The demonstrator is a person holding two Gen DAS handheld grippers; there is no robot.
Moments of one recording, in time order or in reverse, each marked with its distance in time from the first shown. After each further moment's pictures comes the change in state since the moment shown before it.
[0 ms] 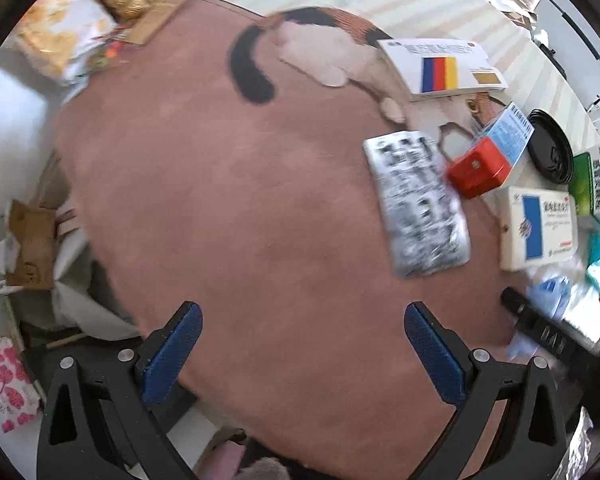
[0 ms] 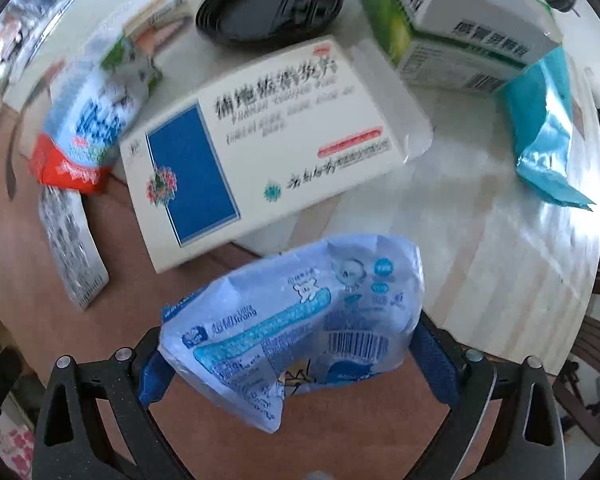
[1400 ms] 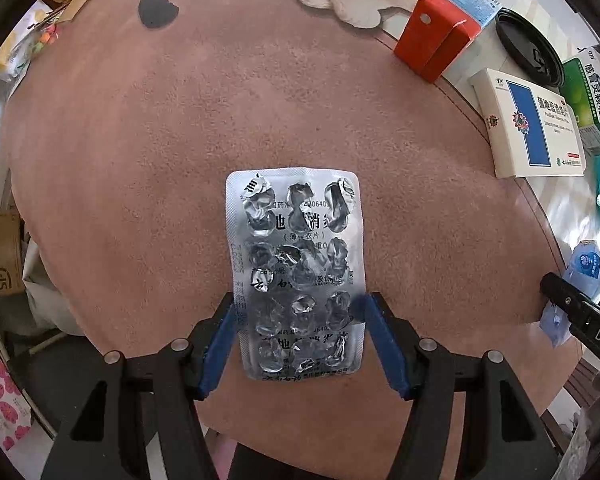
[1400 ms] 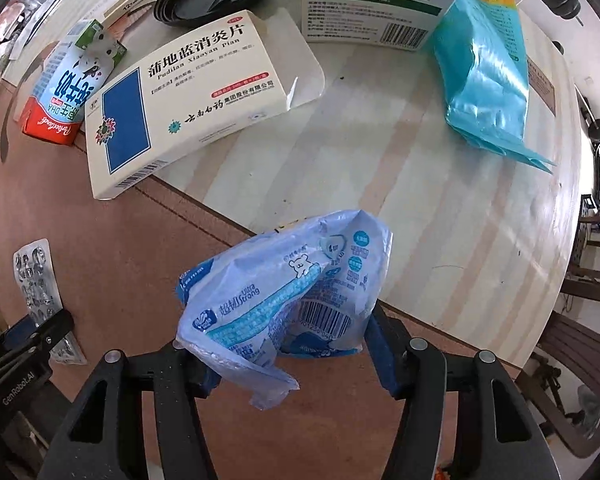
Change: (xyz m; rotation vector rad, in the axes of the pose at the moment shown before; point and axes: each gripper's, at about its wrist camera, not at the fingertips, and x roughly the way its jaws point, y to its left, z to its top) left arm 0.048 -0.036 -0.032 0.110 0.109 -0.033; right arm 0.011 -0.040 -0.007 -0.064 0.046 -0.038
